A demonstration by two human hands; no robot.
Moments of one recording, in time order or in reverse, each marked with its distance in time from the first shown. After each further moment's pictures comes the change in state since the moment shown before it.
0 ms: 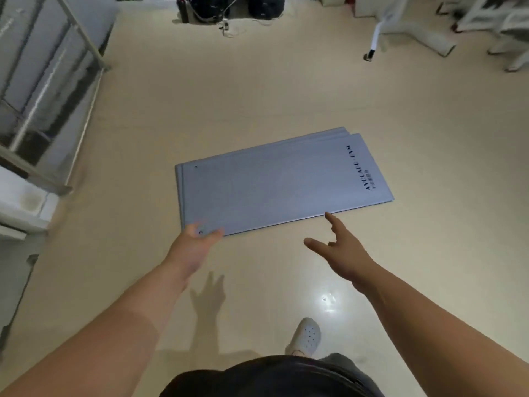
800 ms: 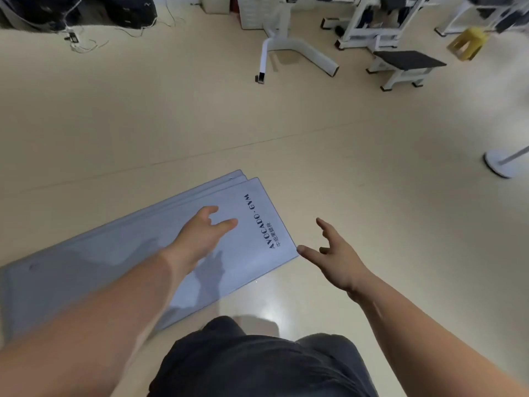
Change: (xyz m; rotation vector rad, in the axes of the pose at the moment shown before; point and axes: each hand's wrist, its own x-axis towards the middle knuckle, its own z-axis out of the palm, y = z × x) left_hand 0.310 0.457 0.445 0.121 -0.430 0.100; right_hand 0.380 -0.016 -0.464 0.019 0.196 0.153
